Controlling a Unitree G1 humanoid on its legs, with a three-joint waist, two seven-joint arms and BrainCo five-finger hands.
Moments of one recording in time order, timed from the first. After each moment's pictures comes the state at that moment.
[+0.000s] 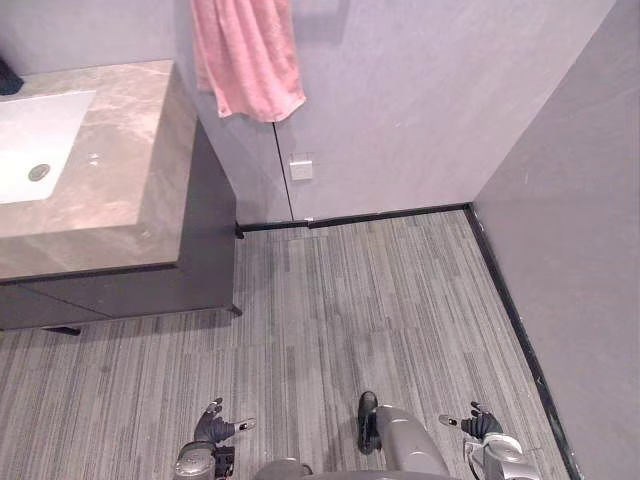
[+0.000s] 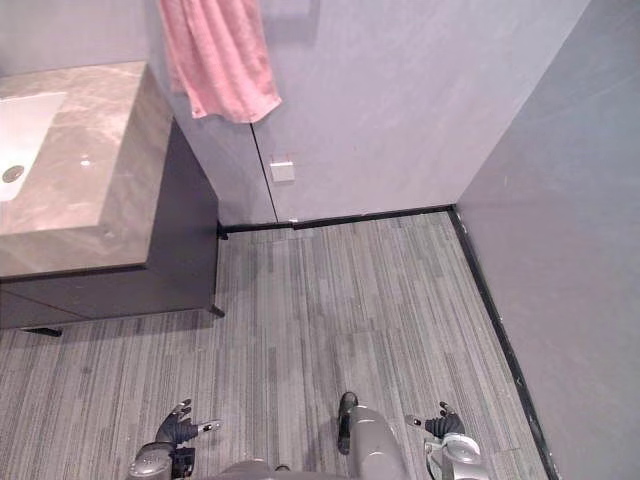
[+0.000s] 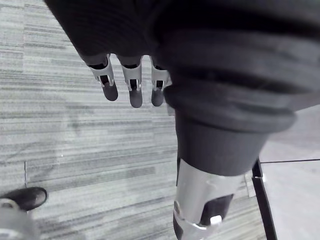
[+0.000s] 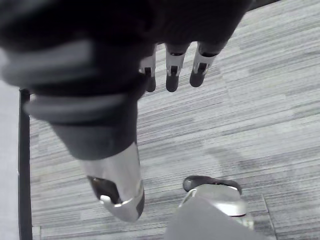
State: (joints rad) left arm 0.14 0.11 0.09 0.81 -0.03 -0.03 0.06; right arm 0.03 -0.15 -0.26 0.92 -0.03 0.03 -0.06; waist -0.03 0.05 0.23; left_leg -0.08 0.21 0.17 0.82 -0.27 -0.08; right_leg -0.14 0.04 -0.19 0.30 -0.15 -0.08
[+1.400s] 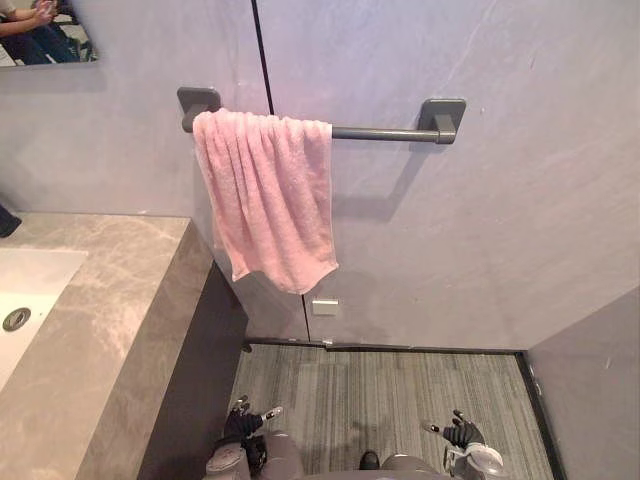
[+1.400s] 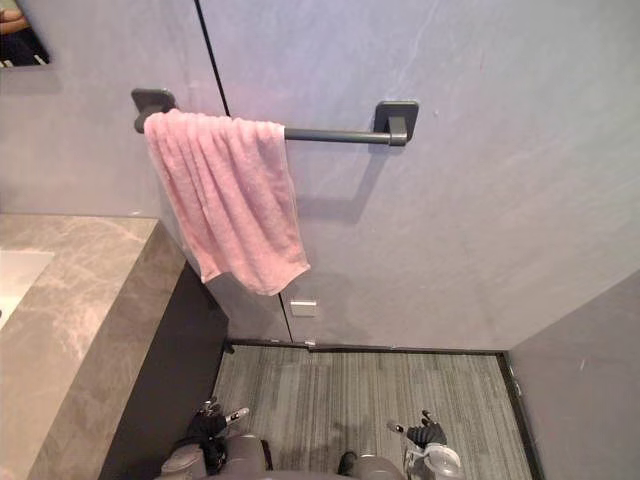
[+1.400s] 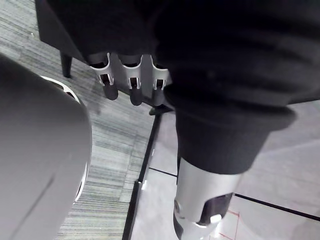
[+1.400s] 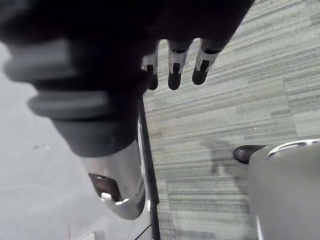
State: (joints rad) left arm 0.10 0.00 0.17 0.83 -0.07 -0.02 0.09; right arm 0.07 -0.05 -0.26 0.88 -0.01 0.04 -0.07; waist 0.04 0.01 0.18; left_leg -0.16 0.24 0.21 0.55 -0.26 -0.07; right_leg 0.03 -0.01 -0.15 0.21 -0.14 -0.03
